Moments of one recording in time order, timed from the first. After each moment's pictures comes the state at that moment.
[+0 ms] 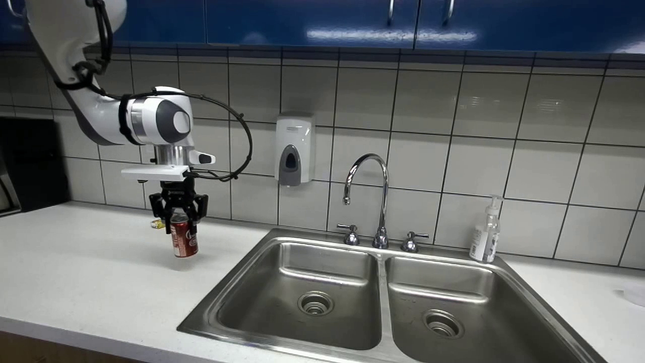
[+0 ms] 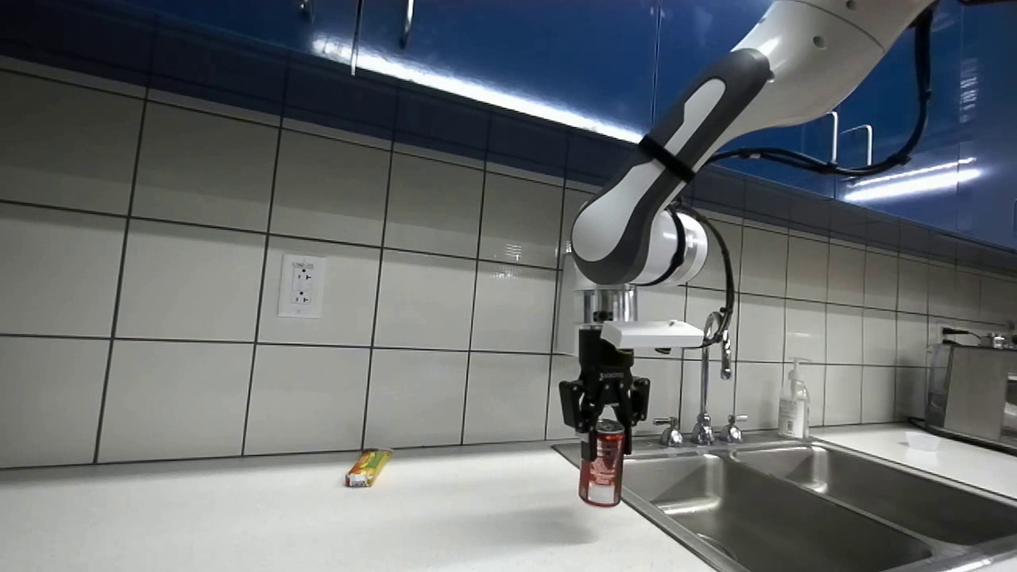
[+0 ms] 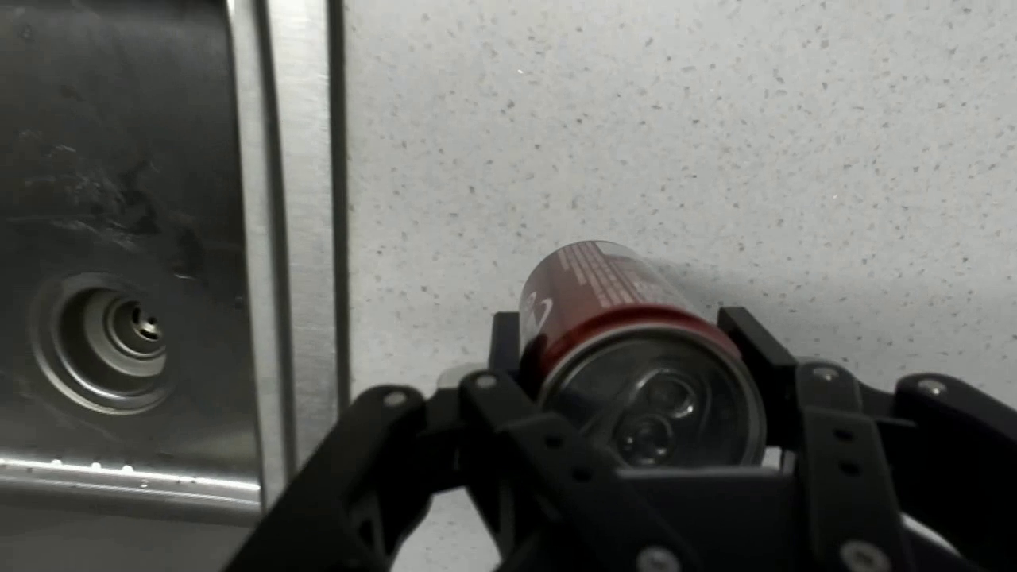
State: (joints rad) arm 0.14 0.15 0.03 -2.27 -0.08 2.37 0.11
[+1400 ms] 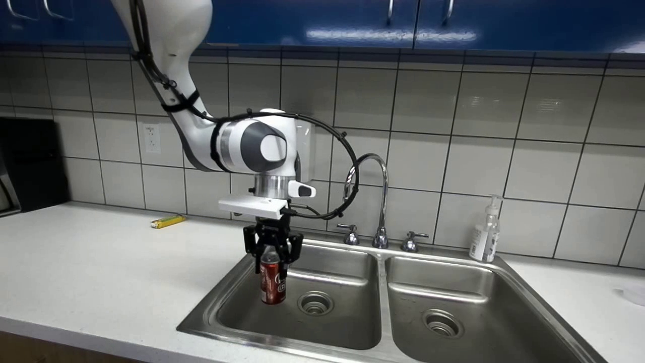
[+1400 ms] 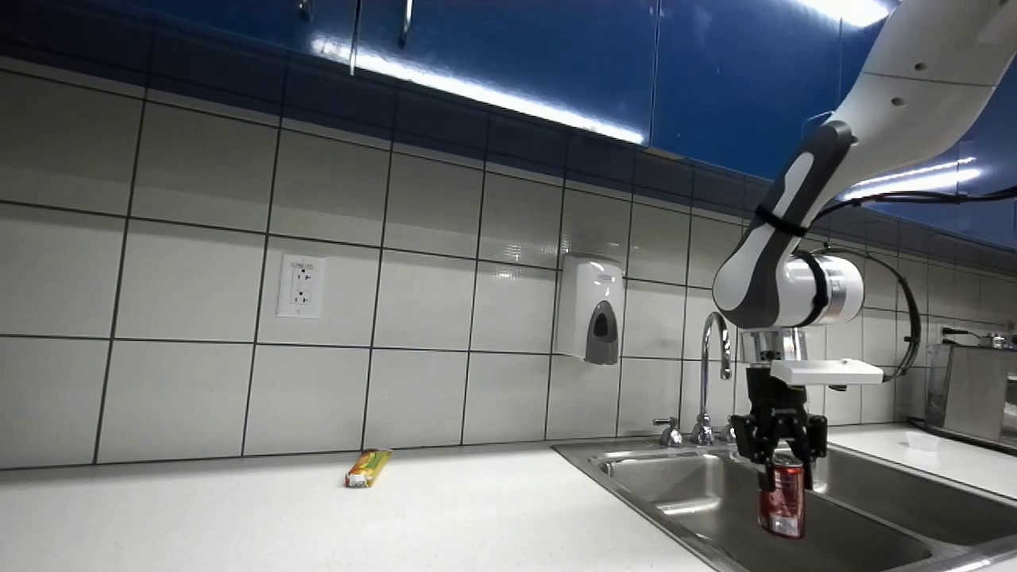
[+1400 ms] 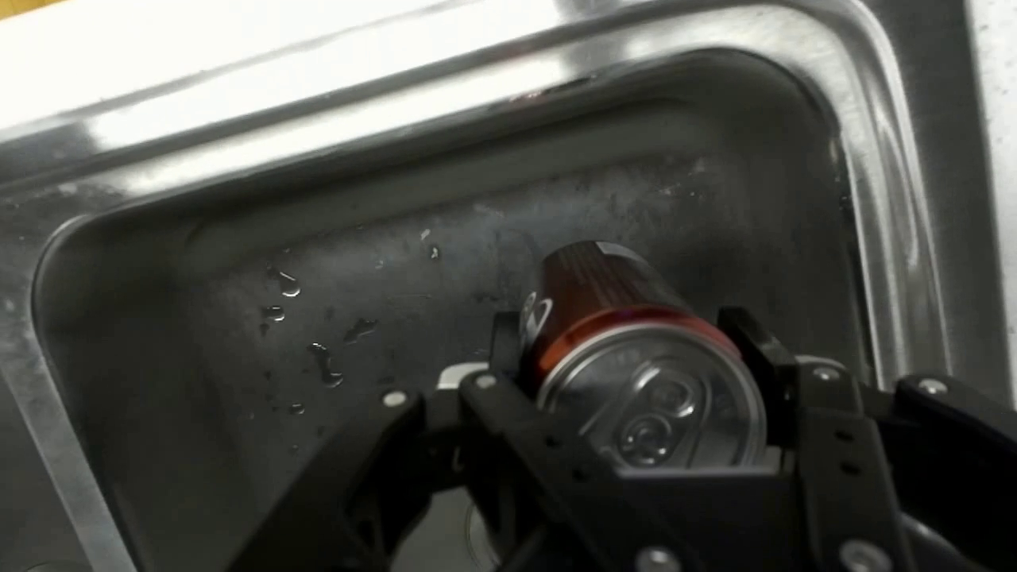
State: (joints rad) arm -0.17 0.16 -0.20 -2.38 -0.07 2.43 -0.12
